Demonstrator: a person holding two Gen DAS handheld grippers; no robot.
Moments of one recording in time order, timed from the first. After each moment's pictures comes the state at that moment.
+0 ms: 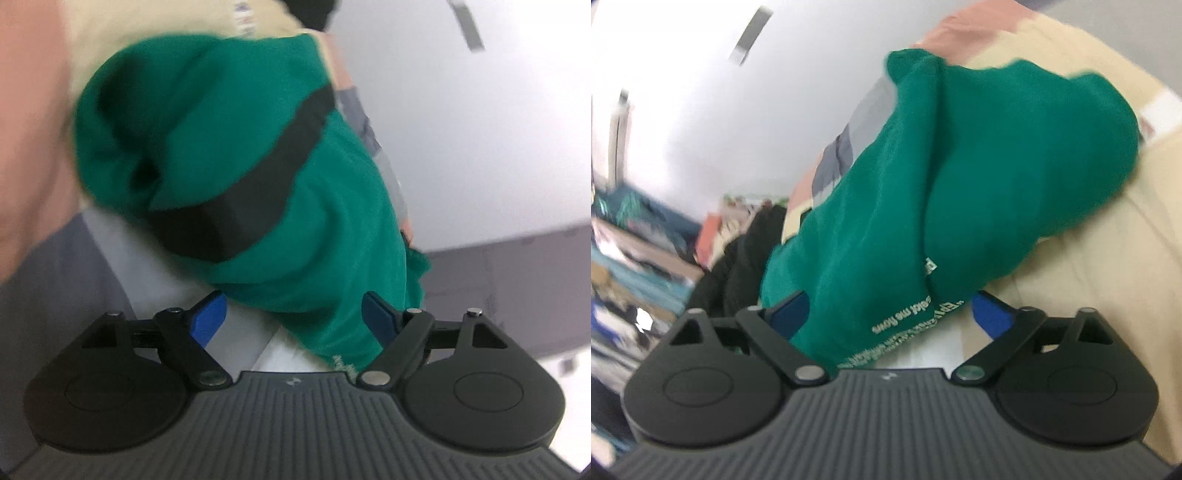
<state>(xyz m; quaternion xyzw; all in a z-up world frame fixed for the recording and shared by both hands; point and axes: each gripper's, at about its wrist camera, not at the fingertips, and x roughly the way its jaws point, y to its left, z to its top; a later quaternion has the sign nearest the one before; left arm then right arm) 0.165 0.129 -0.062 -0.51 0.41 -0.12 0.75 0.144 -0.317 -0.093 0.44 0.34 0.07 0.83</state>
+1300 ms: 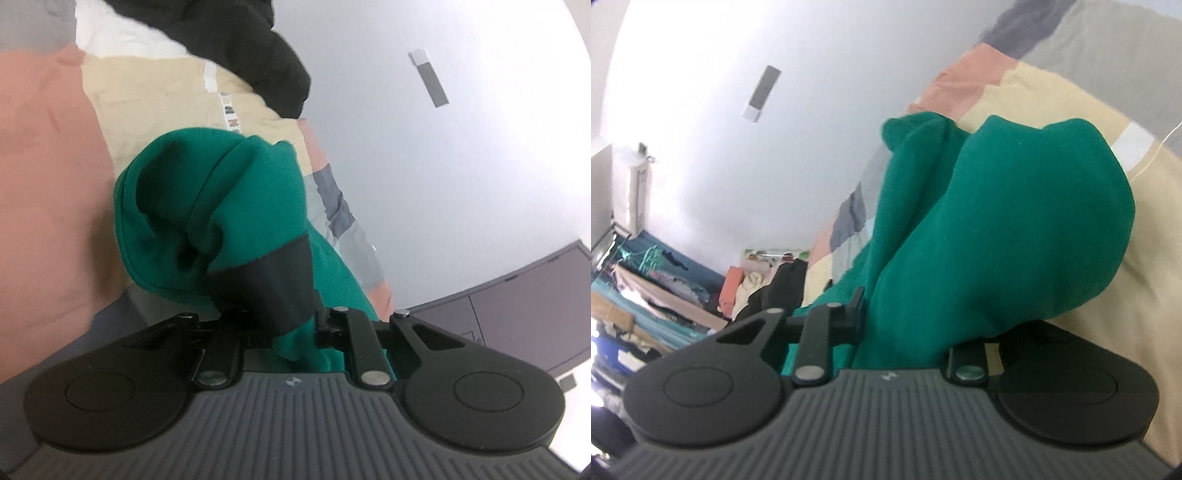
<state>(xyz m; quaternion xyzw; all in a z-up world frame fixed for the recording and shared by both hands) 0.082 0.159 -0.017 -0.48 0.30 -0.09 0.82 0.112 -0.344 -0.079 0.47 0.25 0.06 0.85</state>
